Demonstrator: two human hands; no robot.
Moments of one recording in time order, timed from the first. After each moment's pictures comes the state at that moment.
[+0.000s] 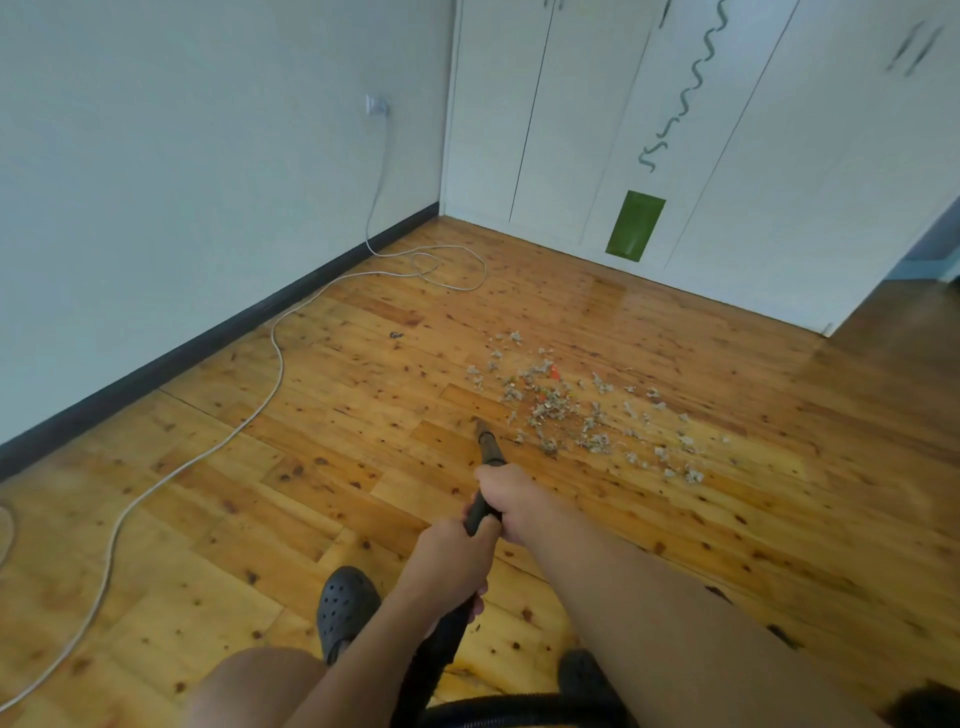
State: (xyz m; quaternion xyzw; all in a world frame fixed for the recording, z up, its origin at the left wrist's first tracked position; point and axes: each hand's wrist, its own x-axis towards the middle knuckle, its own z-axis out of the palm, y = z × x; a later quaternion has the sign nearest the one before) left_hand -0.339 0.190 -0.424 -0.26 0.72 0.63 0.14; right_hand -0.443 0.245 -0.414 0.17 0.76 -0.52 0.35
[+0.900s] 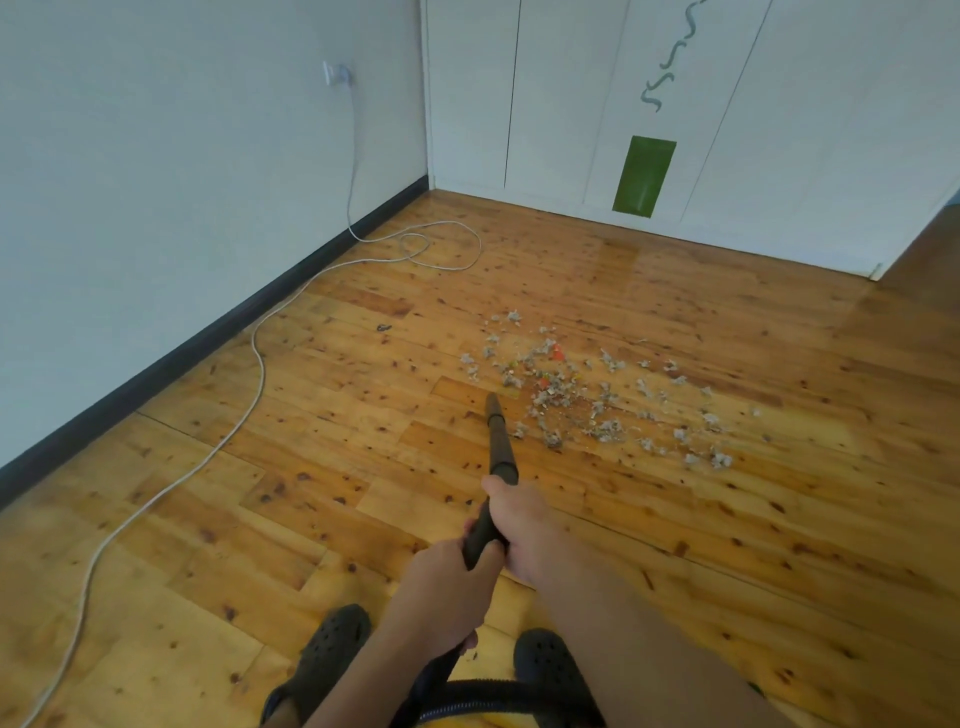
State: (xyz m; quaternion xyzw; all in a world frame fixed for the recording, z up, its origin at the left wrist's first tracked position) left_hand -0.423 0.225 -0.453 -0.22 0.81 0.53 0.17; right_hand -0.519 0.297 -0.462 0.24 0.63 -0.65 0.35
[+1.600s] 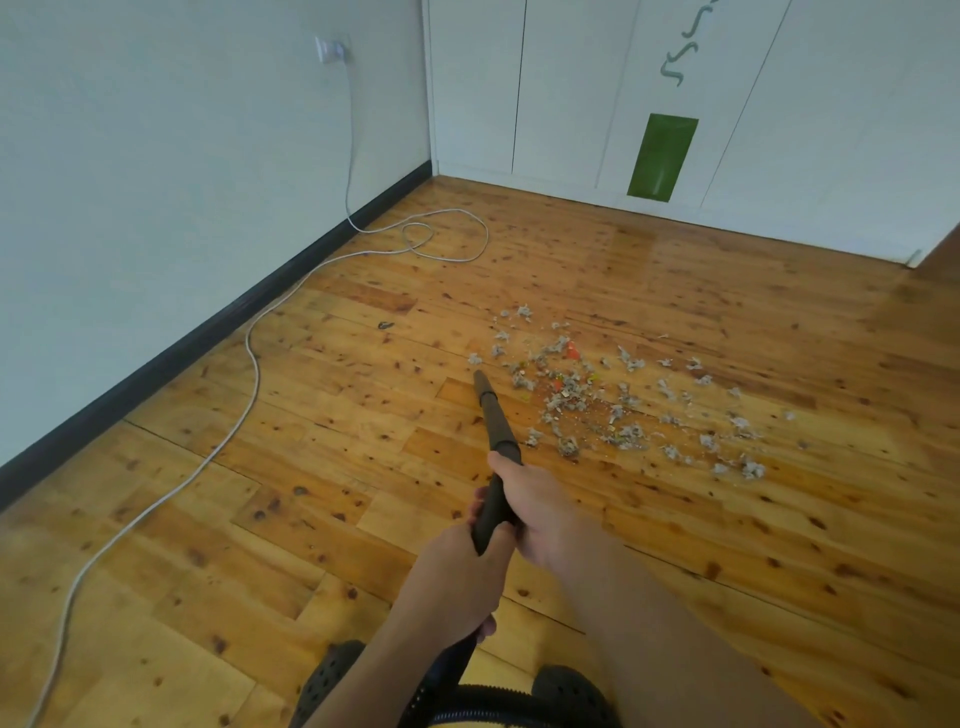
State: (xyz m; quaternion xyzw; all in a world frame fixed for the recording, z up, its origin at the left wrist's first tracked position) left_hand -0.491 0.203 -0.464 -0.25 0.78 0.55 0.16; right_hand -0.585 0.275 -0.467 0.21 0.59 -0.69 0.37
